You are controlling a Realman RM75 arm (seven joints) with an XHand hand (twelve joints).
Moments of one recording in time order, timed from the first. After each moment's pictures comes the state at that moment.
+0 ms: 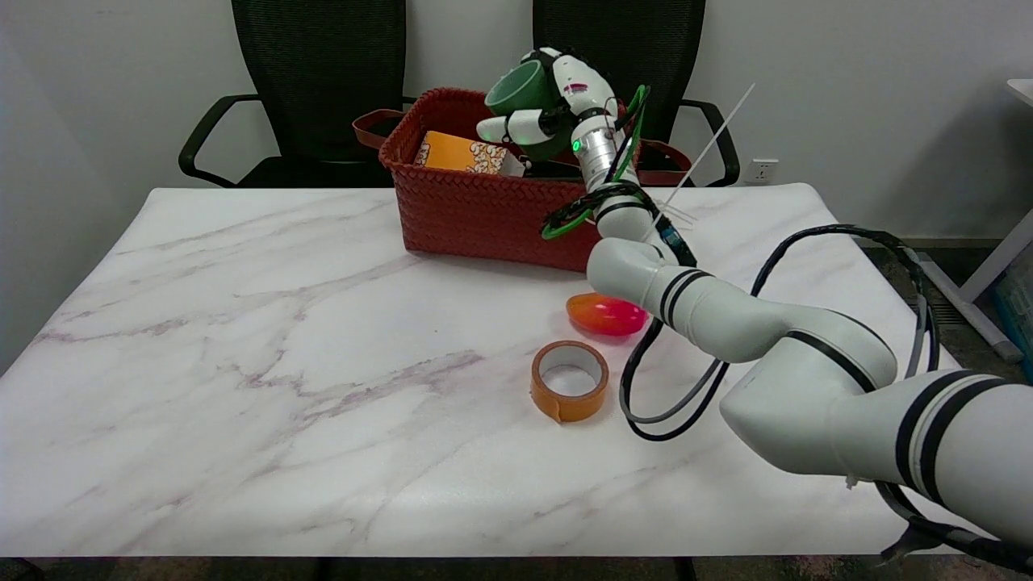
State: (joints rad) arm 0.97 -1.45 -2.13 0.34 0.97 0.68 0.18
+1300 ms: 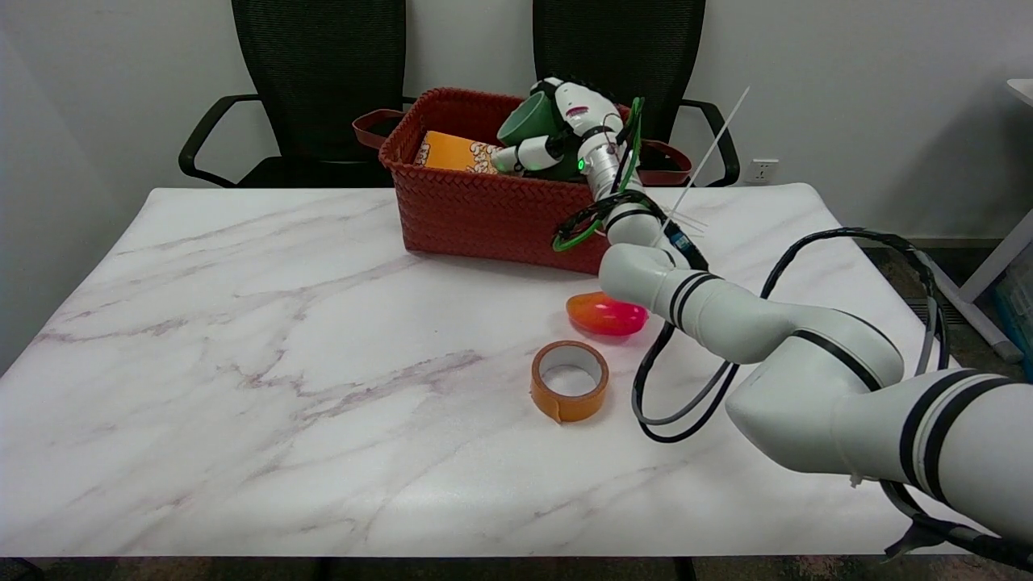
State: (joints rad) arm 0.97 -1.43 -2.12 0.30 0.93 0.60 0.09
